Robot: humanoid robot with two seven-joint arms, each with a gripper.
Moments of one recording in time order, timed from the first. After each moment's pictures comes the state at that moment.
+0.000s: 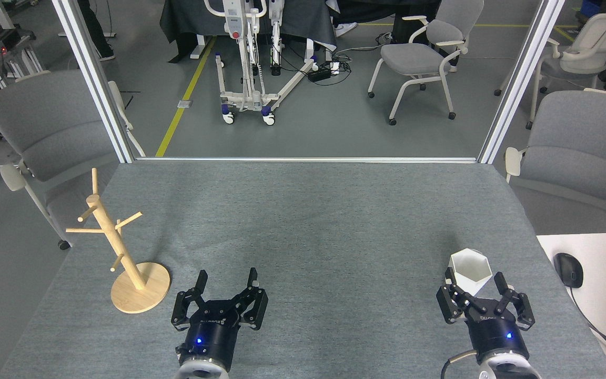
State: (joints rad) left arm 0.01 -0.11 -0.18 -1.67 -1.47 0.13 -0.04; right arm -0.04 -0.03 -0.16 -1.48 1.41 -0.10 0.02
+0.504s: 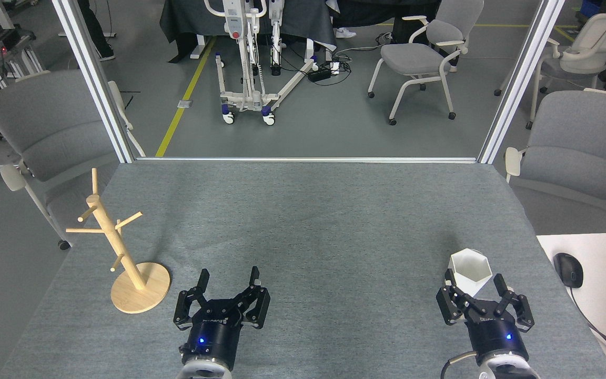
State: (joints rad) left arm 0.00 -0.12 -0.19 -1.66 -1.47 0.14 -0.02; right arm -0.04 -0.03 -0.17 -1.46 1.41 -0.10 0.02
